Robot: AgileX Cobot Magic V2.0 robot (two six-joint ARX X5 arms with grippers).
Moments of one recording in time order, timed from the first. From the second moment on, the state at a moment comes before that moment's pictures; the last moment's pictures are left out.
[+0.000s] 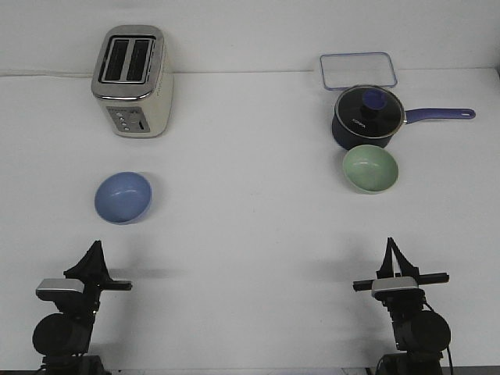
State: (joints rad) left arm 0.03 0.01 0.03 0.13 0.05 -0.02; right arm 0.05 0.00 0.01 0.03 0.03 -0.31
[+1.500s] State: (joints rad) left arm 0.03 0.01 0.03 0.13 0.05 -0.02; right arm 0.05 0.14 0.31 -0.17 0.11 0.31
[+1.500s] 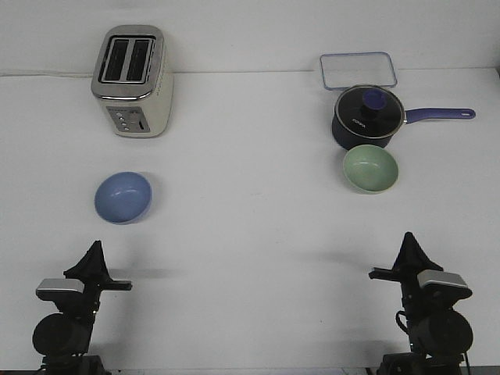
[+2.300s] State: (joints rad) left arm 0.03 0.01 0.03 0.13 0.05 -0.02; right arm -0.06 1.34 1.28 -0.72 -0.01 0.22
